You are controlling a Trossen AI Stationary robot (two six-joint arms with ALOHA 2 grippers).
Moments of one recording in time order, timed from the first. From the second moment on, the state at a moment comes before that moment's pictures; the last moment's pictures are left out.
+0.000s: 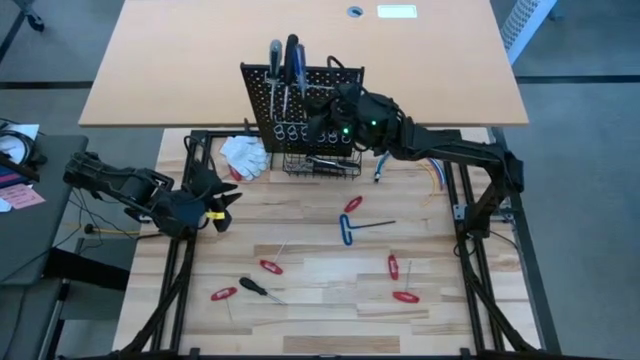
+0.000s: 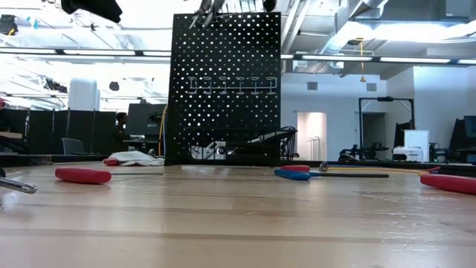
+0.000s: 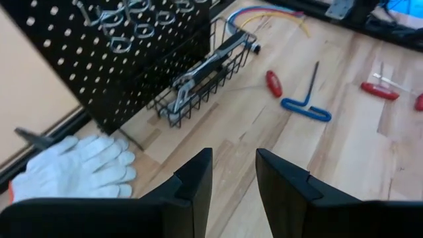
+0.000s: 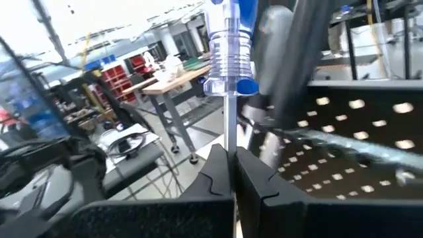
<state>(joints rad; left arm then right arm) -0.38 0.81 1.05 -1.04 -0.76 -0.69 -0.22 1.71 1.72 0.01 0.36 0.38</state>
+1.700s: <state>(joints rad) -0.38 0.82 1.05 -0.98 -0.79 -0.64 -0.21 1.71 1.73 -0.08 0.37 0.34</state>
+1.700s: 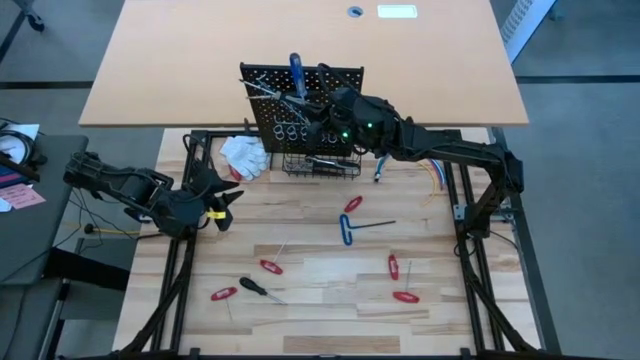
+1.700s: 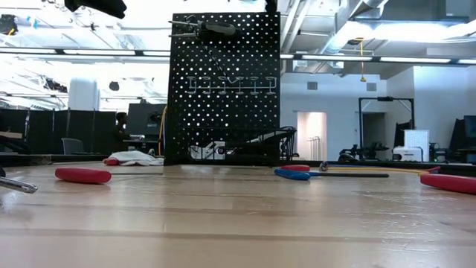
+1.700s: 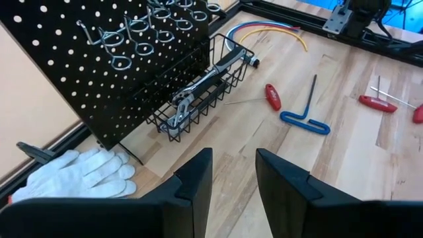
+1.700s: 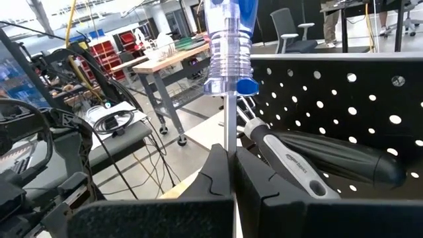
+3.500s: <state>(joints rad) -0.38 0.82 1.05 -0.99 -0.72 -0.73 0.01 1.96 1.48 -0.73 -0.34 0.34</state>
